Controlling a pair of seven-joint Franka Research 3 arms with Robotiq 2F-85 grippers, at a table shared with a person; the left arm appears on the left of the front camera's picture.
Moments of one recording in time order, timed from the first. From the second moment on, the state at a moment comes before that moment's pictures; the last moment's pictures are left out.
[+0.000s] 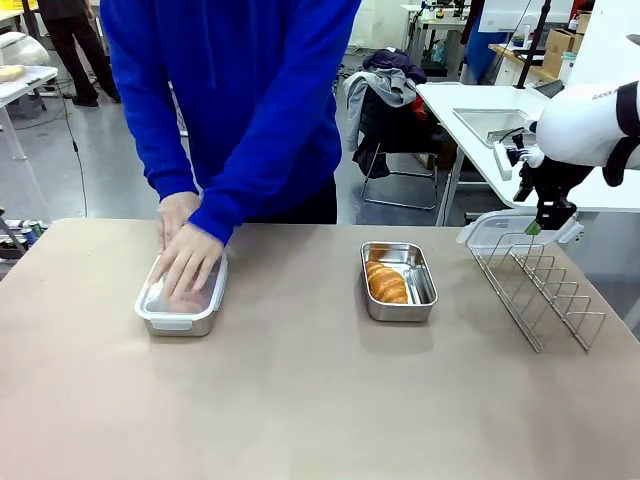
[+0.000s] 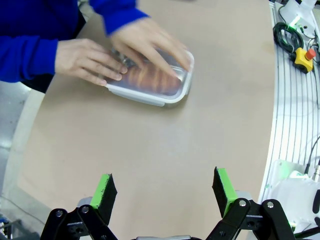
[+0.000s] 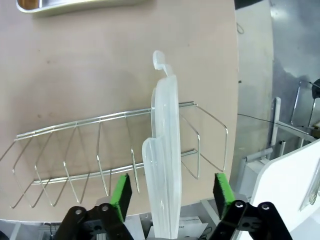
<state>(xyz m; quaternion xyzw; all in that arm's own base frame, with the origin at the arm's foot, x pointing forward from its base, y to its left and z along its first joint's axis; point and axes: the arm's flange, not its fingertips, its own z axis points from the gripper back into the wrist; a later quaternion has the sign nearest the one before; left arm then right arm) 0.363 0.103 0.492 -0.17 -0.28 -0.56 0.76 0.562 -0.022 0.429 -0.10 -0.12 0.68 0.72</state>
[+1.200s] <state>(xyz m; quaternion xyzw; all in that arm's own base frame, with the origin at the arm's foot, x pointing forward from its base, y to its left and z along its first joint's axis) 0.363 0.103 0.492 -0.17 -0.28 -0.56 0.76 0.555 -0.027 0.449 -0.11 -0.13 0.68 0.72</state>
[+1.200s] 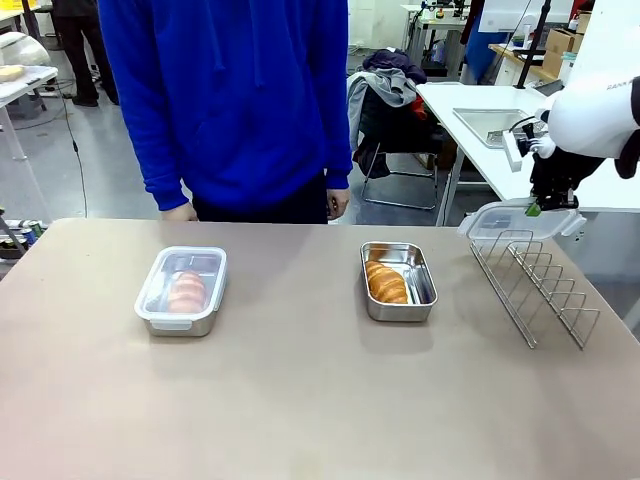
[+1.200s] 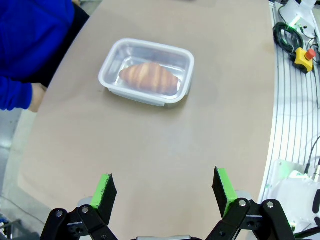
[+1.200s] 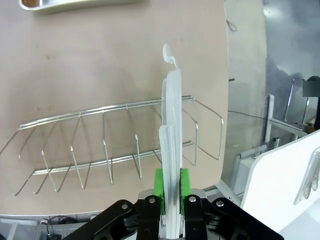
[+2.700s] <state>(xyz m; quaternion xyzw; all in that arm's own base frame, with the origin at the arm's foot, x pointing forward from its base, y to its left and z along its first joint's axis) 0.363 0.103 0.492 -0.17 -0.28 -0.56 0.76 0.419 0.113 0.623 -0.16 -0.32 0.84 0.42</state>
